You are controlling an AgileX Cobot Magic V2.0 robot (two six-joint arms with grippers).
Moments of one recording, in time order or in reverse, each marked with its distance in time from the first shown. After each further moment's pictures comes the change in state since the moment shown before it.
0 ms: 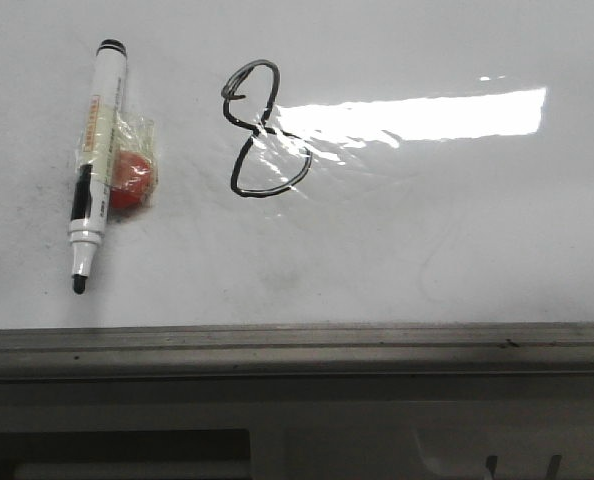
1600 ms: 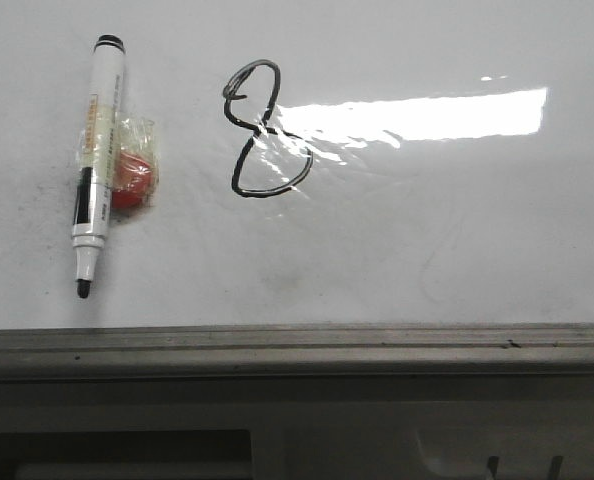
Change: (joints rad) left arm 0.164 -0.309 0.247 0.048 0.170 0.057; right arm 0.000 -0.430 0.202 -0.003 0.015 0.000
